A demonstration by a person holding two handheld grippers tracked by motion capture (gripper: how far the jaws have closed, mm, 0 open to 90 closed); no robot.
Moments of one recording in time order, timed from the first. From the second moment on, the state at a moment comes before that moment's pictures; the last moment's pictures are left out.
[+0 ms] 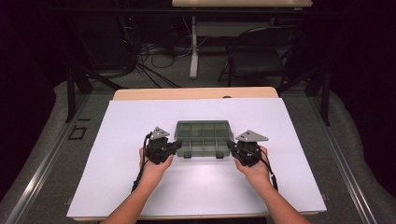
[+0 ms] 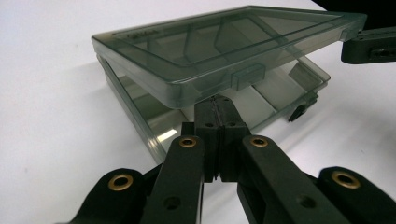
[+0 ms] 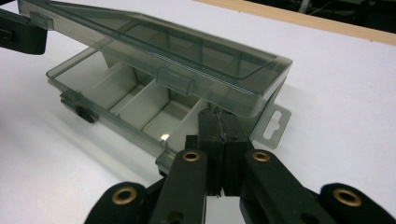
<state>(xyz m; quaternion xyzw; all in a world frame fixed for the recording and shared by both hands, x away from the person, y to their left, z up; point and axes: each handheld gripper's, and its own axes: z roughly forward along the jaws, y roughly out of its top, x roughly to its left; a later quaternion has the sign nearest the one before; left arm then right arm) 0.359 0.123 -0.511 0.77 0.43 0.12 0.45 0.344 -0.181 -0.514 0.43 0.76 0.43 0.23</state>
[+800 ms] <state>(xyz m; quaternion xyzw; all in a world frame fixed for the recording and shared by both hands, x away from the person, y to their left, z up) 0.413 0.114 -0.458 0.76 0.45 0.13 0.45 0.400 -0.175 -0.461 0.46 0.74 0.44 0.24</state>
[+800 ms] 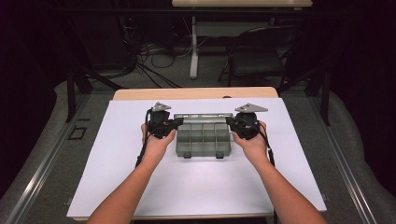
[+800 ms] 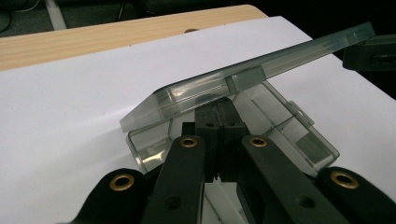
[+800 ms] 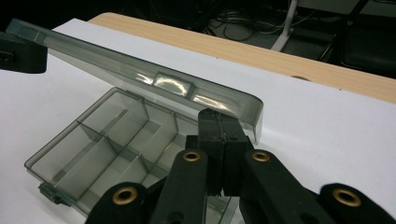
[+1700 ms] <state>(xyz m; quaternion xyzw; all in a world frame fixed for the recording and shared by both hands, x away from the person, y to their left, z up) 0.424 0.115 -0.454 0.75 0.46 0.14 0.45 0.390 -0.187 -0.467 0.44 0.73 0.45 0.26</state>
